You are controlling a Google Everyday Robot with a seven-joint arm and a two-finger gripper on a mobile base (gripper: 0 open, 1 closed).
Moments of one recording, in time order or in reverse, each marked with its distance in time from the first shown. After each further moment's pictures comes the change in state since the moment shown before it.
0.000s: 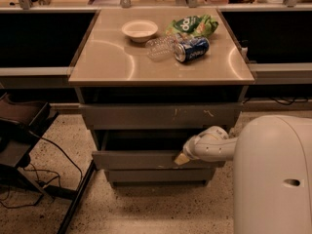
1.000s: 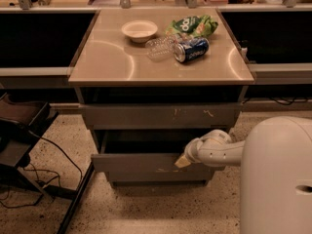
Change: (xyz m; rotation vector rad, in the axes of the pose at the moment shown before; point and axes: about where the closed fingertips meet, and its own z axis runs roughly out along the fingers) arm -0.003 0.011 -0.011 -0.003 -0.037 0.019
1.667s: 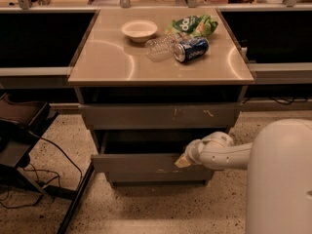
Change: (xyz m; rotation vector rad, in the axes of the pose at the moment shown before) arm -0.001 0.009 -0.007 -0.009 -0.033 0.012
